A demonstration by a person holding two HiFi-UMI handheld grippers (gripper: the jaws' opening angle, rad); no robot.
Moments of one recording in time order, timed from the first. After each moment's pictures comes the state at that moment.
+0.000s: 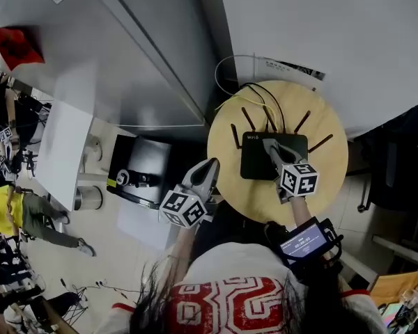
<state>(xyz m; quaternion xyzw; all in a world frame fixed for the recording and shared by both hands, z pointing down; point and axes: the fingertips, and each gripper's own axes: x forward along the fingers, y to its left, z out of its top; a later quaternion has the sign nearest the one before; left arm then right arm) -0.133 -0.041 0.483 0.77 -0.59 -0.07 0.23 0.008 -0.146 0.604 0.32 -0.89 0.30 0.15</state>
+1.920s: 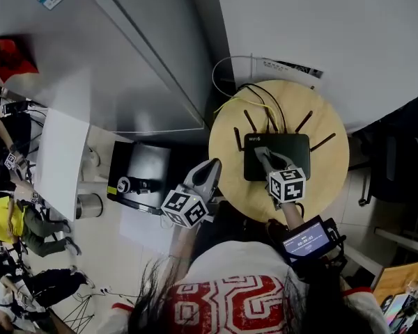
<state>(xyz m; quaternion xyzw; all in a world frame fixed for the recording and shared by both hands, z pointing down) -0.143 -0.052 0.491 0.79 -0.56 -0.07 0.25 -0.018 -0.117 0.625 0.33 -0.87 0.27 0.23</state>
